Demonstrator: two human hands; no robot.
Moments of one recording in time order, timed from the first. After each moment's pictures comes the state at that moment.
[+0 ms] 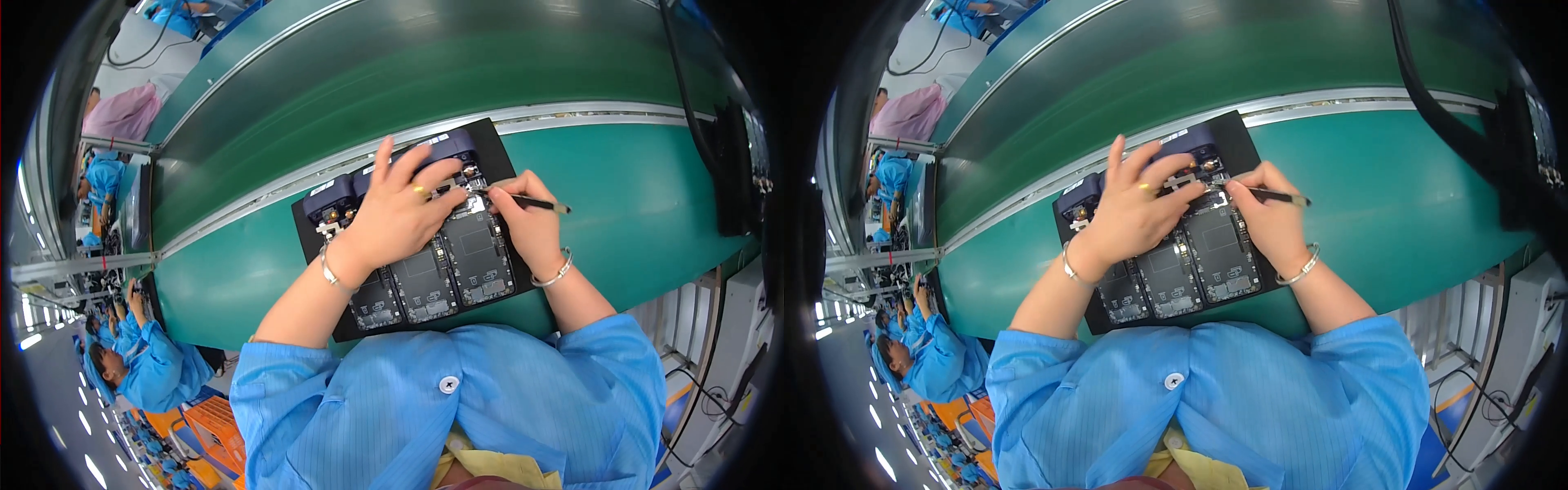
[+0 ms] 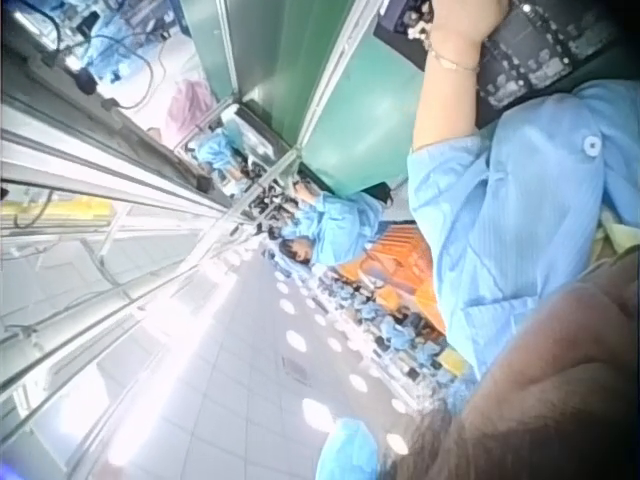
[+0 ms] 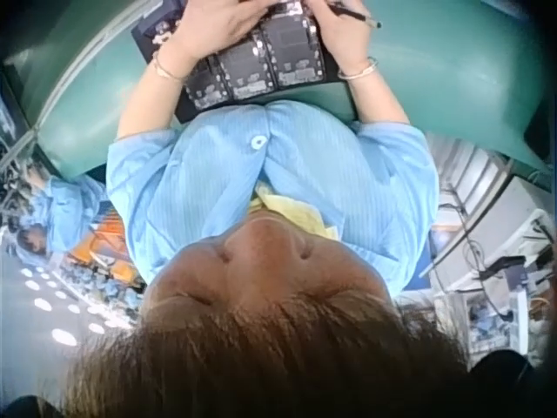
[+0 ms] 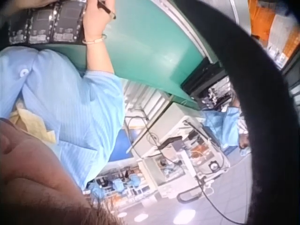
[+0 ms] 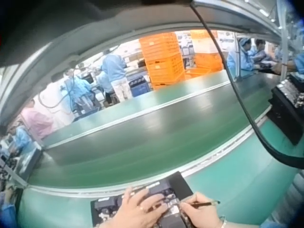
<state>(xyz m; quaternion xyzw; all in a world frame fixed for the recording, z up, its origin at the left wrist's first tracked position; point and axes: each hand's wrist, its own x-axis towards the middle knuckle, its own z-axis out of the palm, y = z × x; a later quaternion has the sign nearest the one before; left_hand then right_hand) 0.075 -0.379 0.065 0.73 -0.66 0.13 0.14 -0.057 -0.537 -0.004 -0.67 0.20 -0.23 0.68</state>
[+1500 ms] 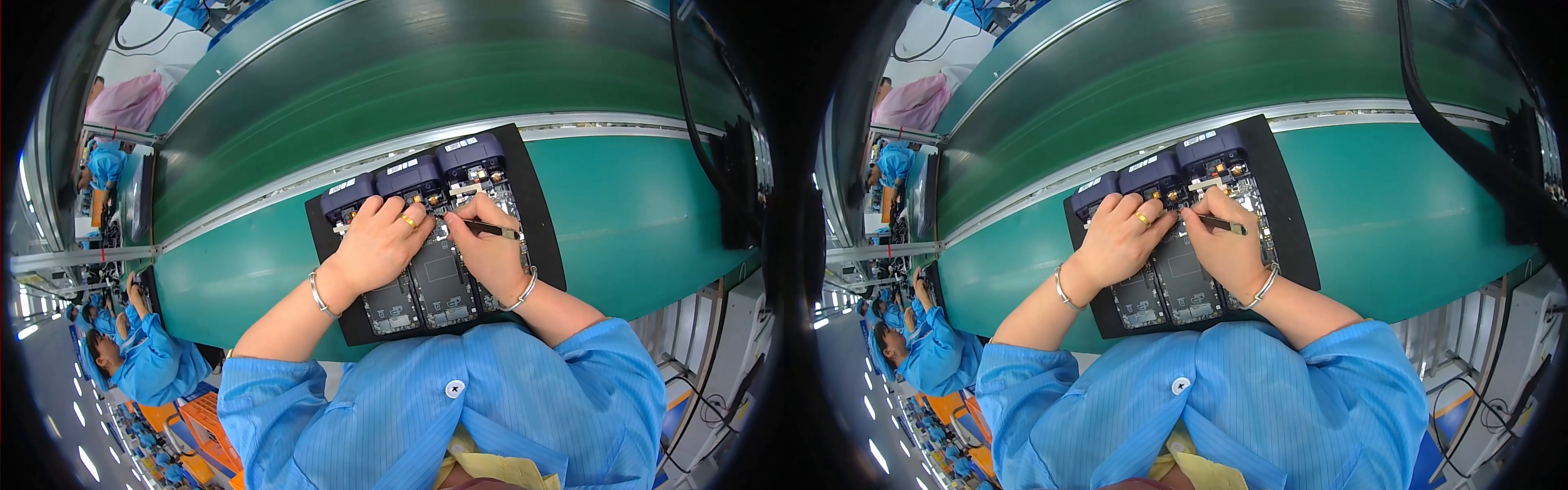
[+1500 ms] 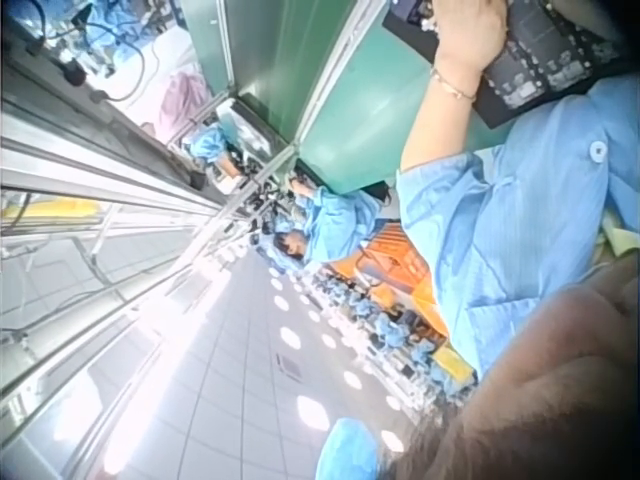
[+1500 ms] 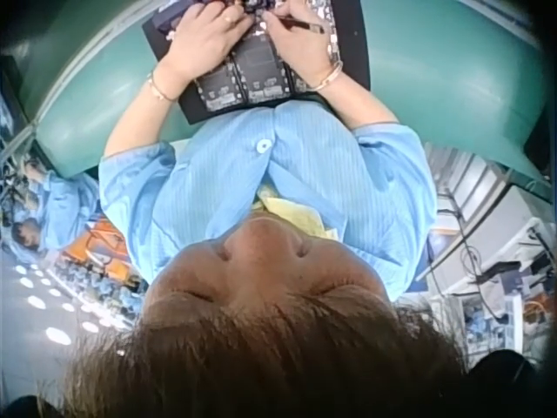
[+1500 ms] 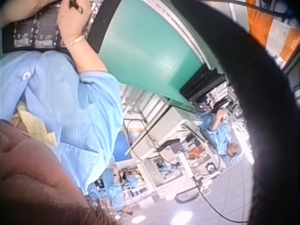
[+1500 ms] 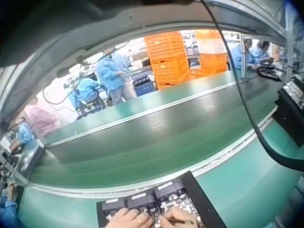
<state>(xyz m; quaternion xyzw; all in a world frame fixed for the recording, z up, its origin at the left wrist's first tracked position) 0.086 -0.315 0.051 0.73 -0.68 0.11 0.03 -0.026 -0.461 -0.005 -0.70 0.18 -0.24 0.64</state>
